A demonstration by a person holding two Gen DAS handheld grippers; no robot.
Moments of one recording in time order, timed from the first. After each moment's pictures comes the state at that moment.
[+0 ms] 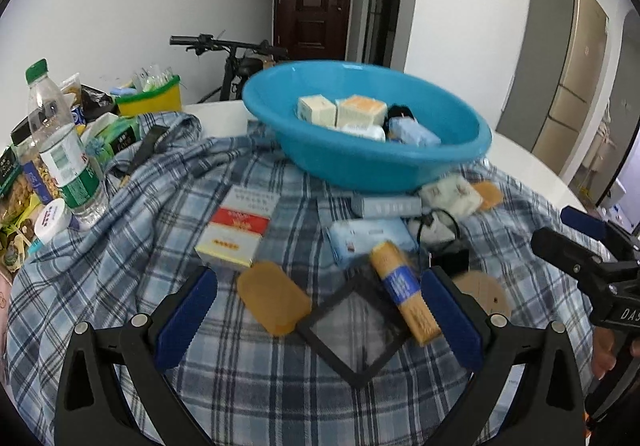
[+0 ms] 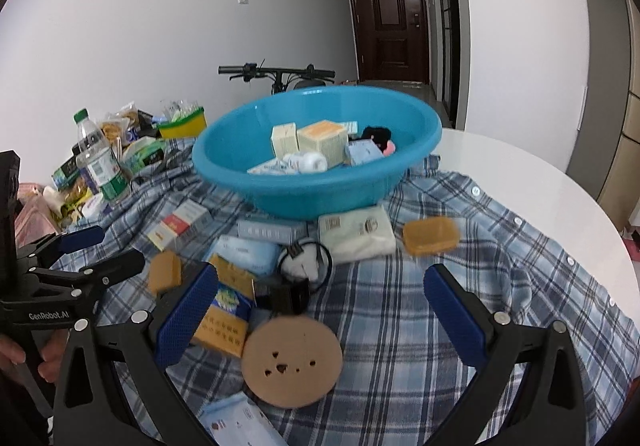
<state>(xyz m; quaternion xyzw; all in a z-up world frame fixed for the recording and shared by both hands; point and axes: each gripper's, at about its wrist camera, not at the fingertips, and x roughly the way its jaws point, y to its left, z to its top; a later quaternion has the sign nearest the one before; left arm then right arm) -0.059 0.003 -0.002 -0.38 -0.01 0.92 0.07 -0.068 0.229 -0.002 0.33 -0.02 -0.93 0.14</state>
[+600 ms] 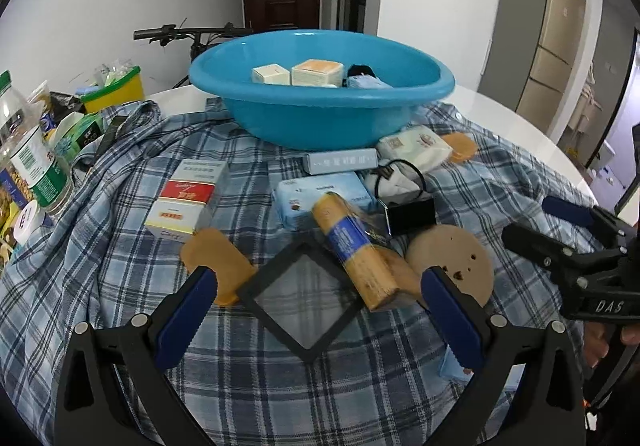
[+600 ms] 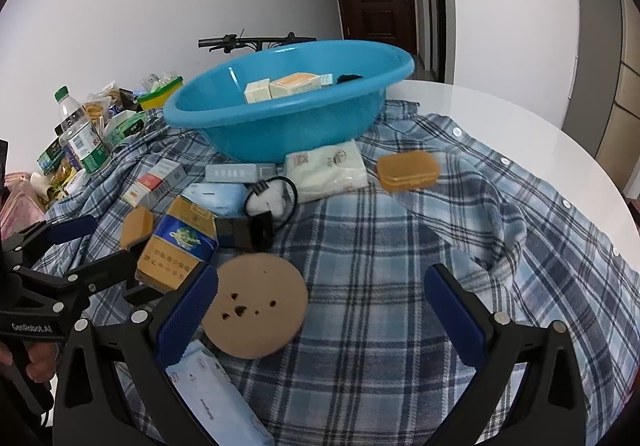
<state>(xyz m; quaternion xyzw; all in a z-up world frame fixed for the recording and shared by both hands) -0.052 0.043 -0.024 -0.41 0.04 0.91 0.10 -0.059 0.253 -0.039 0.38 -0.03 -0.92 0.11</state>
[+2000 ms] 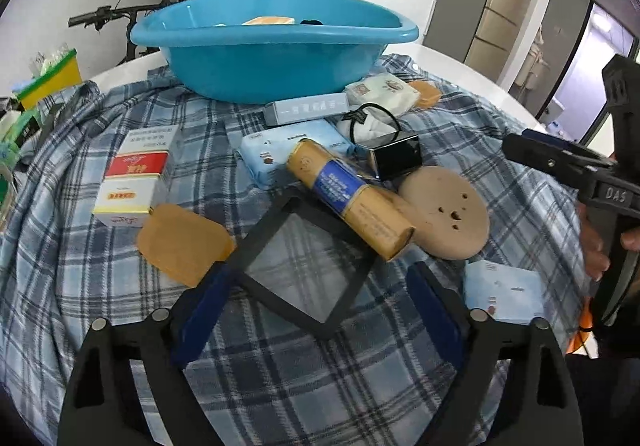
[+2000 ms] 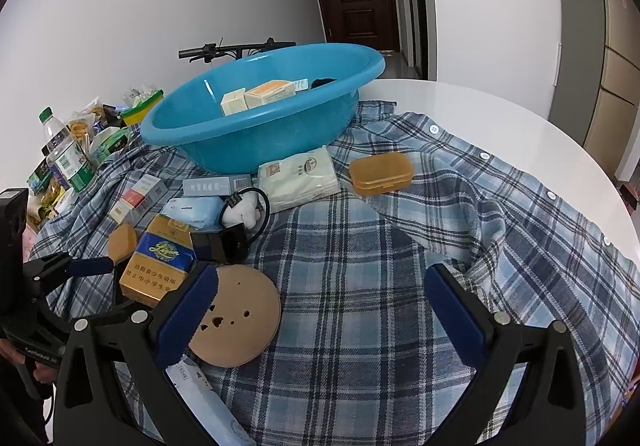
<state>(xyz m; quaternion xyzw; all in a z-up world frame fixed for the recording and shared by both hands) -0.065 0.024 -0.052 -0.46 0.05 0.86 0.22 -0.065 0.264 -0.036 0.38 -0.05 -0.92 0.09</state>
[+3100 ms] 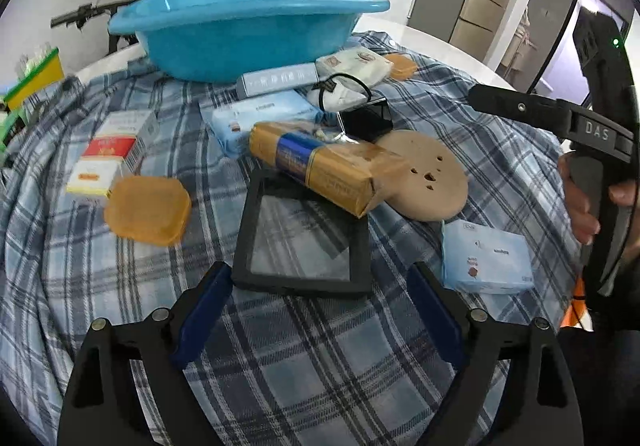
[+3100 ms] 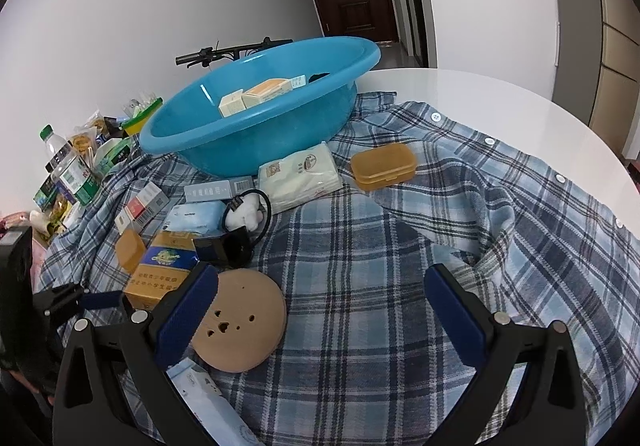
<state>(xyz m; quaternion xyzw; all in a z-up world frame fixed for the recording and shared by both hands) -0.047 0.035 -0.059 -0.47 0.07 0.85 0.24 -0.072 0.267 -0.039 0.39 -0.09 -0.91 0.10</state>
